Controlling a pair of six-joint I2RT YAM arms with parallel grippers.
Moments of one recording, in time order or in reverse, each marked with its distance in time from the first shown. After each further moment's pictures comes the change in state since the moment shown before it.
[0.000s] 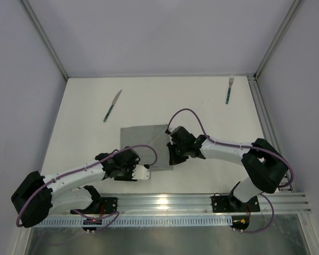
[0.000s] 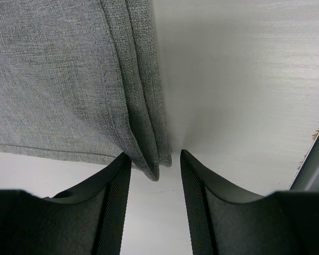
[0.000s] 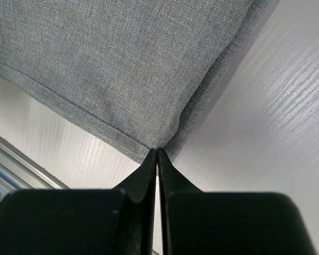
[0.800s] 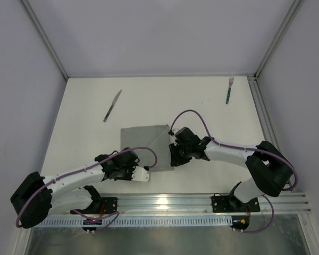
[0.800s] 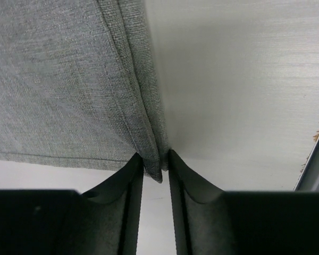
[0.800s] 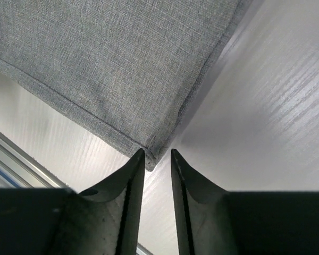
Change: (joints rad) left arm 0.000 -0.011 -0.027 0.027 0.013 0.042; right arm -0.031 -0.044 -0.063 0.031 -0.031 -0.045
